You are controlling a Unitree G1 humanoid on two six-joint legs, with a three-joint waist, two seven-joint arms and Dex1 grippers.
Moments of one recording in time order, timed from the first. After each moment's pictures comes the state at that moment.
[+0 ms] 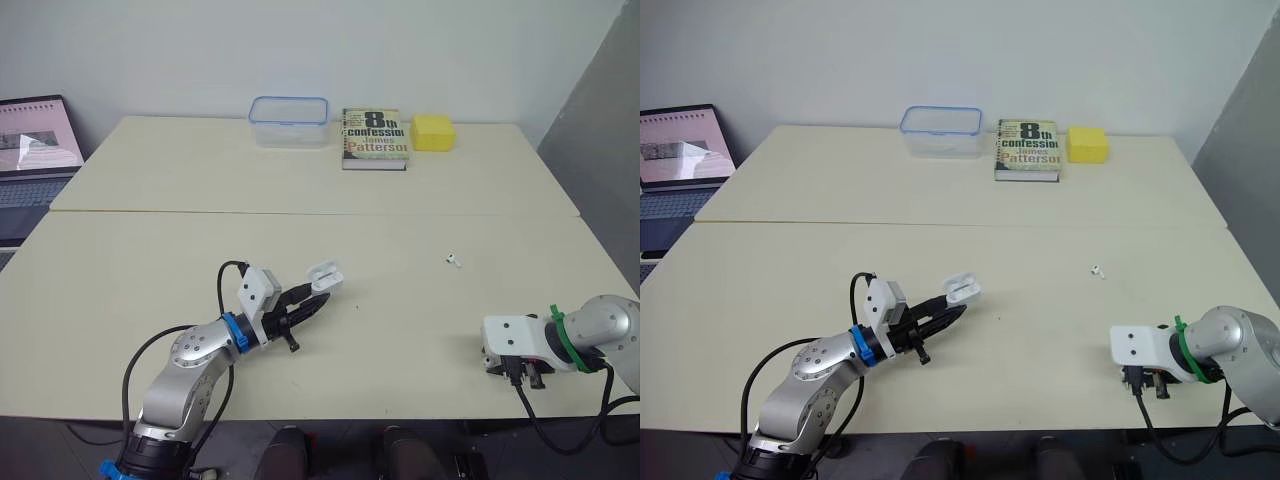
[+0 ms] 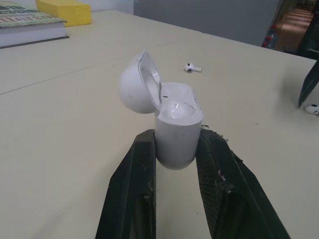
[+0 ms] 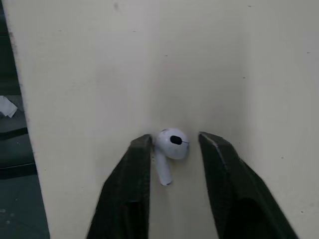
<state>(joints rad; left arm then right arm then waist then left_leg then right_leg) -0.09 0.41 -0.05 -0.23 -0.38 0.25 -0.80 -0.10 -1.21 0.21 -0.41 -0.01 0.46 1.22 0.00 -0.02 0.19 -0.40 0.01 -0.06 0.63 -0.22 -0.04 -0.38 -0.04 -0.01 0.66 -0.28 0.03</state>
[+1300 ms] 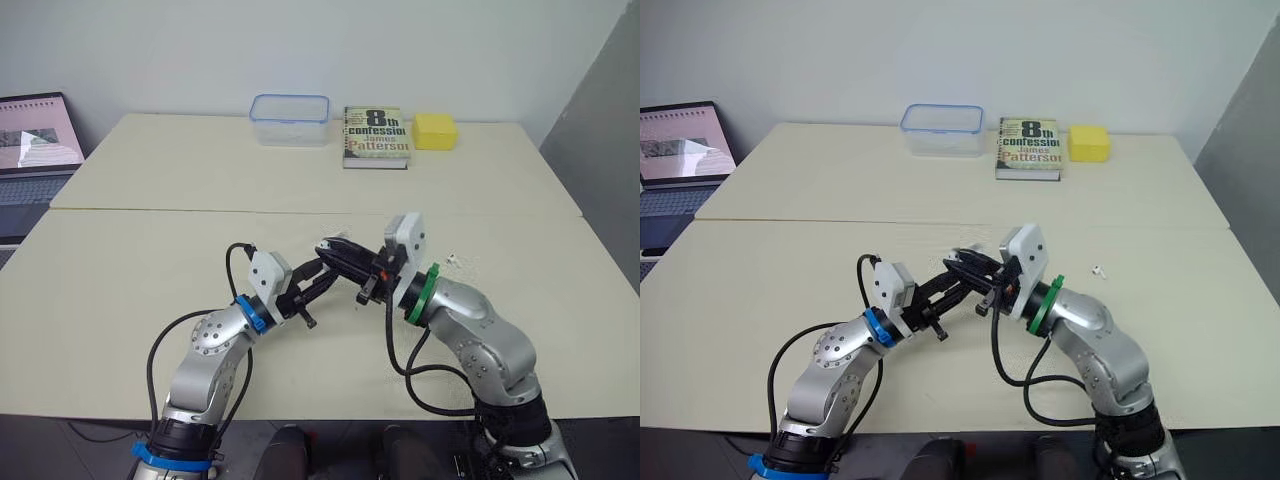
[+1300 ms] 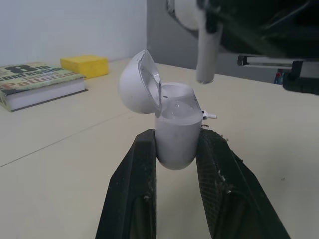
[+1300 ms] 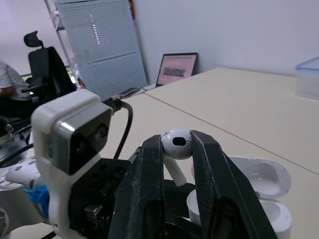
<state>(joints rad) -0.18 0.30 -0.07 -0.18 -0.34 0.11 -0.73 -0.35 -0.13 0.20 -0.42 0.39 0.54 0.53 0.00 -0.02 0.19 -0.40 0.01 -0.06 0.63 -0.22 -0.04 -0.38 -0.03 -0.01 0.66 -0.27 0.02</state>
